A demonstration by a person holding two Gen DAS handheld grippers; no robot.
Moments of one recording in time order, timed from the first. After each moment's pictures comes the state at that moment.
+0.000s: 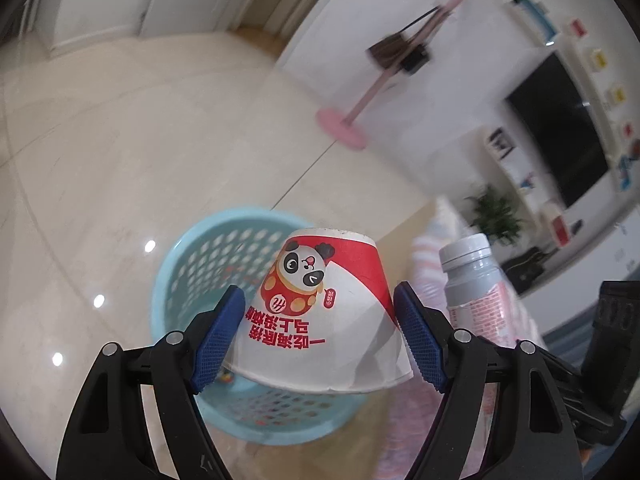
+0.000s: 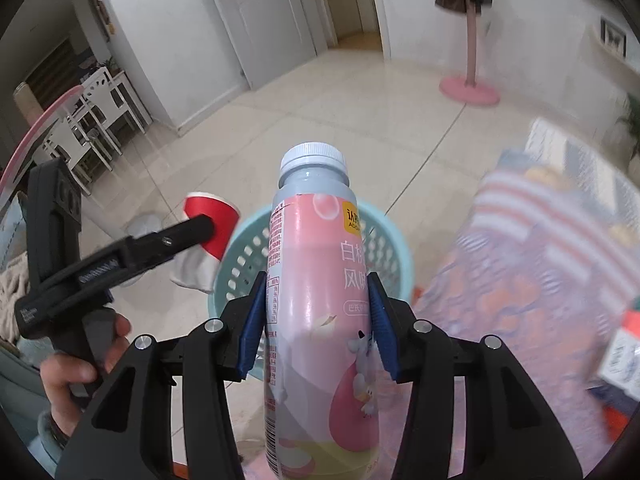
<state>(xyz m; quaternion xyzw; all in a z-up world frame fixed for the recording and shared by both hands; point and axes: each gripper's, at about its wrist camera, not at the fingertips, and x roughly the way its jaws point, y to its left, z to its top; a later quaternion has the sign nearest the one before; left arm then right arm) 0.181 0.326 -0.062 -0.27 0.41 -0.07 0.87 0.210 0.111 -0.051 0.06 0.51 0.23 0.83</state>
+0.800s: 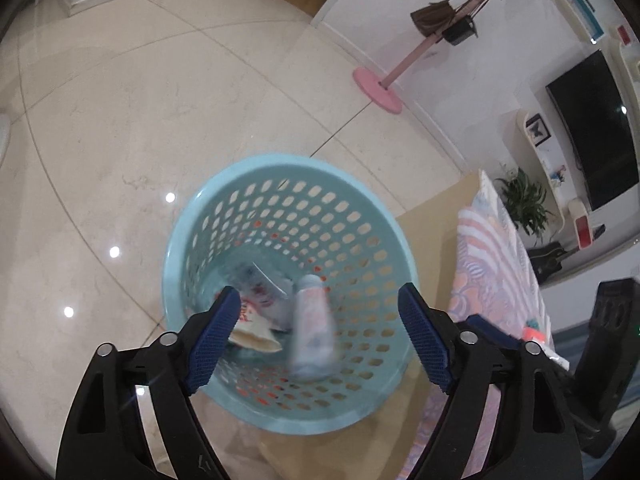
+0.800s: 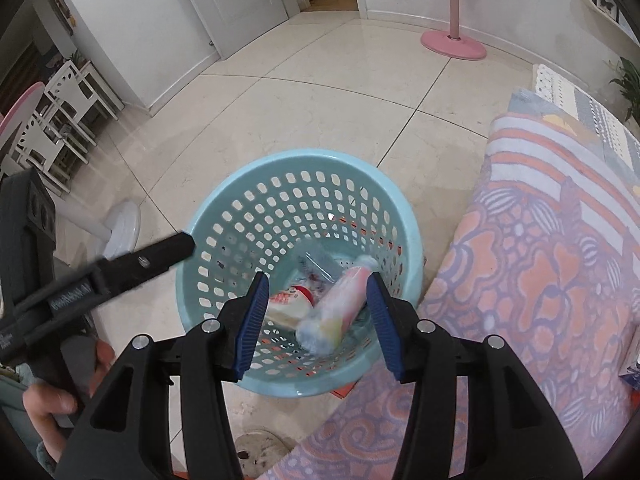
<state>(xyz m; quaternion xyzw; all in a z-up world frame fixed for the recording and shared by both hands) 0.194 0.340 -0.101 -0.29 0.47 -0.05 0.83 0.231 0.130 -0.102 0.06 0.57 0.19 0.80</state>
